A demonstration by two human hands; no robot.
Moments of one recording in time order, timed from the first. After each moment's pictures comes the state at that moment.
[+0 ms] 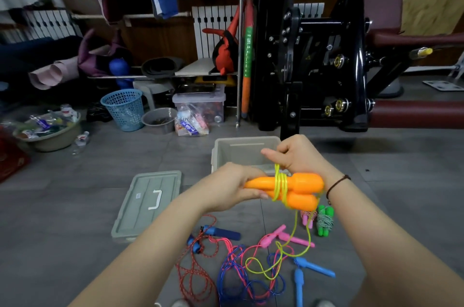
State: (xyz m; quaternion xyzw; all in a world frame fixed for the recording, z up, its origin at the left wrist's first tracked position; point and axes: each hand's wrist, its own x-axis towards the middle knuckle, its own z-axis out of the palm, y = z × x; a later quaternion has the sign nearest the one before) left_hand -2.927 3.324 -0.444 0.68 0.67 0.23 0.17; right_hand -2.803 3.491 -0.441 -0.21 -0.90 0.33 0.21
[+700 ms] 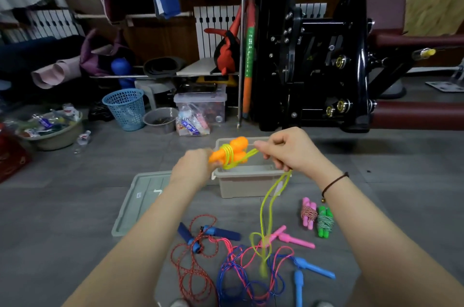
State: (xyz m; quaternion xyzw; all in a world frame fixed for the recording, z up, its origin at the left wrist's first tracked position) left_hand -2.980 3.331 -0.462 0.39 0.90 0.17 0.05; right_hand -2.811 3.474 -0.425 -0.21 -0.85 0.44 0.21
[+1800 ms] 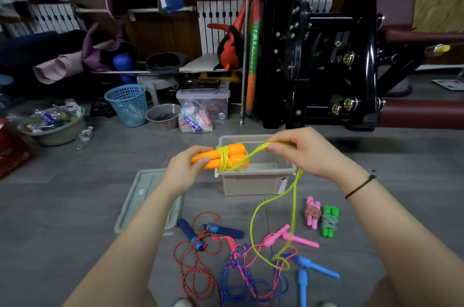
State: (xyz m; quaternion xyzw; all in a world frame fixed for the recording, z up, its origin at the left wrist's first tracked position) left_hand -3.019 3.304 -0.494 0.44 0.80 0.40 0.07; right_hand -2.806 3.479 -0.418 -0.14 -0.93 0.29 0.20
